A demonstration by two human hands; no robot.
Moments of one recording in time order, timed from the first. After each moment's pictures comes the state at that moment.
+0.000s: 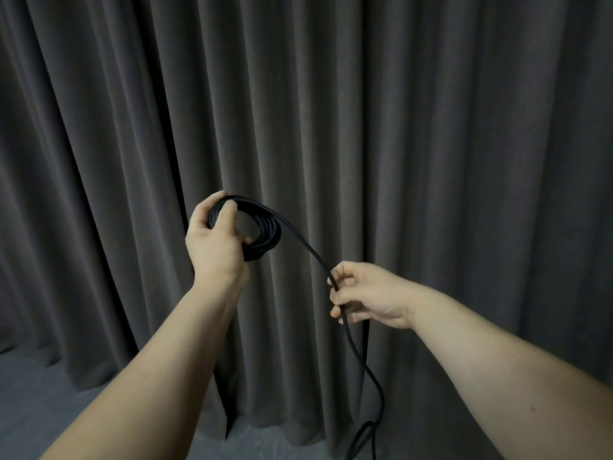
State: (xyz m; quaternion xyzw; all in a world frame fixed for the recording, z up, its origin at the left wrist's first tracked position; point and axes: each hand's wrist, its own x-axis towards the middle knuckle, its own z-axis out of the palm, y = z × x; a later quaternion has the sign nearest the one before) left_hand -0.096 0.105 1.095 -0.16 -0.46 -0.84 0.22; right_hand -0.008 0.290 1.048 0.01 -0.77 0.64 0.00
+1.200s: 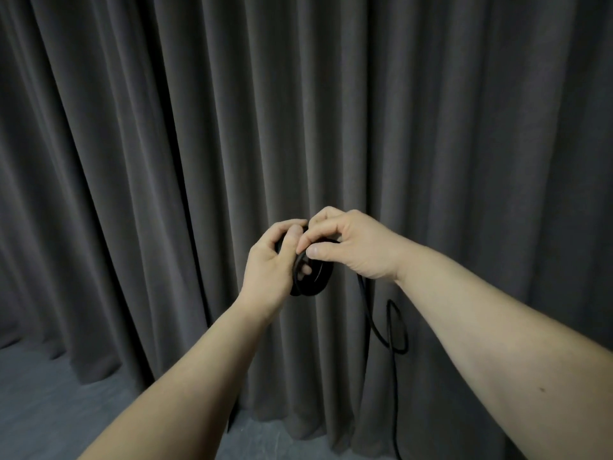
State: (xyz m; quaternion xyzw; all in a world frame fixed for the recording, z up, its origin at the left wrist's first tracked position) left_hand -0.069 0.128 1.058 -0.31 -0.62 -0.71 0.10; right_hand 0.000 0.265 1.109 0.19 -0.88 0.39 0.18
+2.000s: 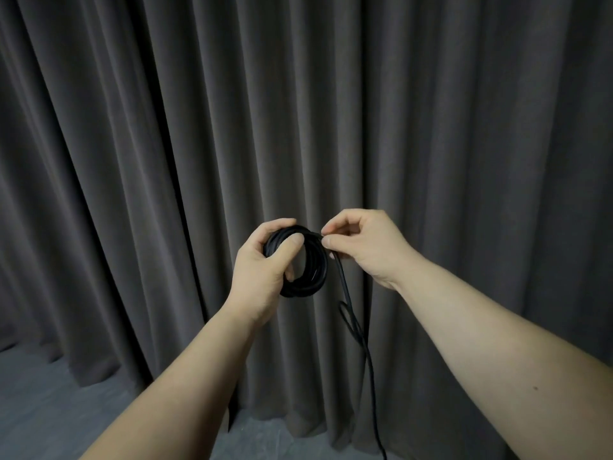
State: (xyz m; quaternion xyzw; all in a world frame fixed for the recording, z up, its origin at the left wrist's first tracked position) left_hand -0.075 0.130 1.052 -0.31 -0.58 -0.75 0.10; right_hand -0.021 0.283 1.084 0.09 -0.75 0.59 0.28
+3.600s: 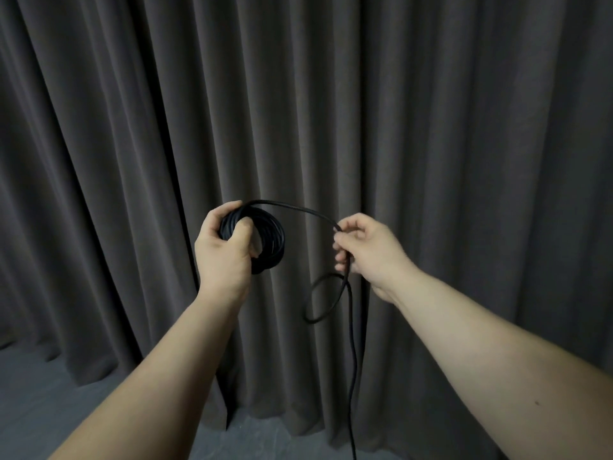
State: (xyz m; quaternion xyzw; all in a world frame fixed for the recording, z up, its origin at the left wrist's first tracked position) left_hand -0.087 0.103 1.069 -0.19 -0.57 -0.76 0.23; right_hand -0.025 0.280 1.066 -0.03 -0.72 0.64 0.28
